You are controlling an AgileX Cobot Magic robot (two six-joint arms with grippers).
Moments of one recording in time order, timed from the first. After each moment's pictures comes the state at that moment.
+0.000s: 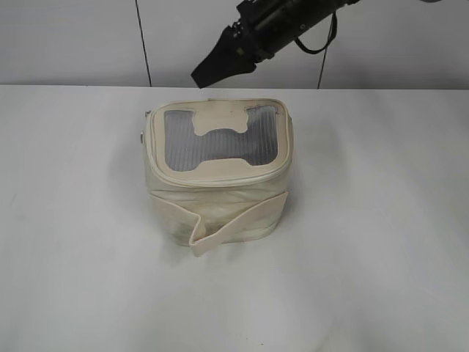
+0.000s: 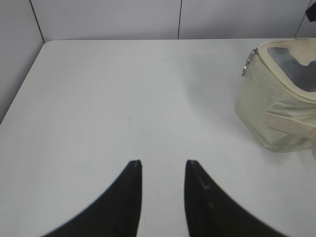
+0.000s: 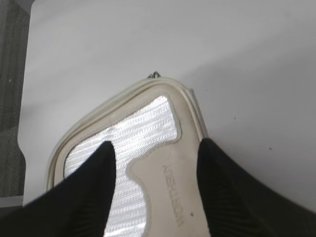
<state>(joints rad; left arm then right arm) -0.10 -0.01 -0.54 -0.01 1.06 0.00 0.37 2.25 -2.02 0.95 1.18 -1.11</state>
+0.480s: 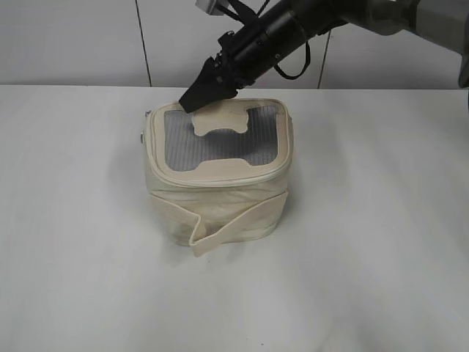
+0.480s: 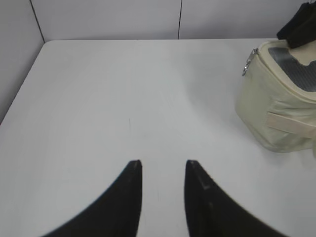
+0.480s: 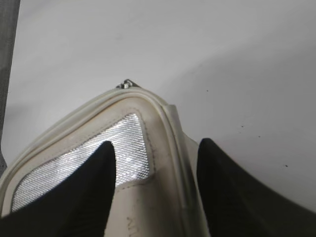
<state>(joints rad) -0.10 -0.01 -0.54 -0.01 1.06 0.00 0.42 2.43 -2.19 0.93 1.19 -1.04</state>
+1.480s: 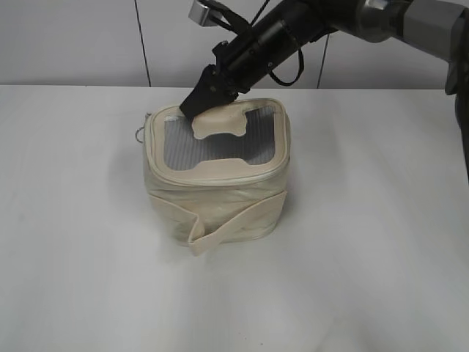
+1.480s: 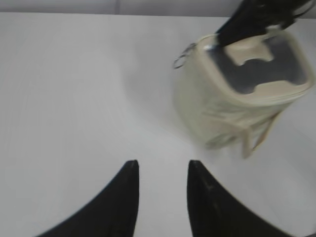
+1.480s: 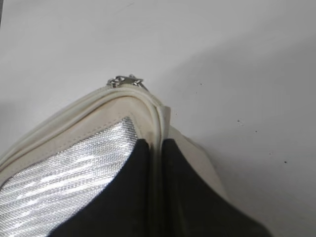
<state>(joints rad) -0.13 0.43 -0.56 -0.37 0.81 0.22 0.44 2.46 -2.20 0.89 1.16 -1.01</state>
